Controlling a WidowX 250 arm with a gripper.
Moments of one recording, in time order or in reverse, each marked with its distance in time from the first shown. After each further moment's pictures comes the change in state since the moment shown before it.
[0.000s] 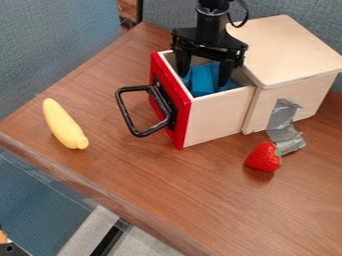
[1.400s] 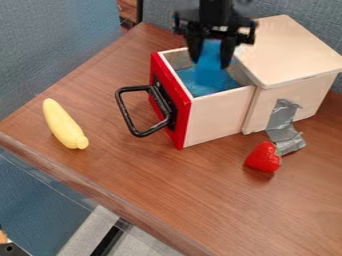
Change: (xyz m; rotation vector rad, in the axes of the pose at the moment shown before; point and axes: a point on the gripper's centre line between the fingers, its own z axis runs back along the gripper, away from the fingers) arm -0.005 -0.009 0.051 -0.067 -0.113 0.018
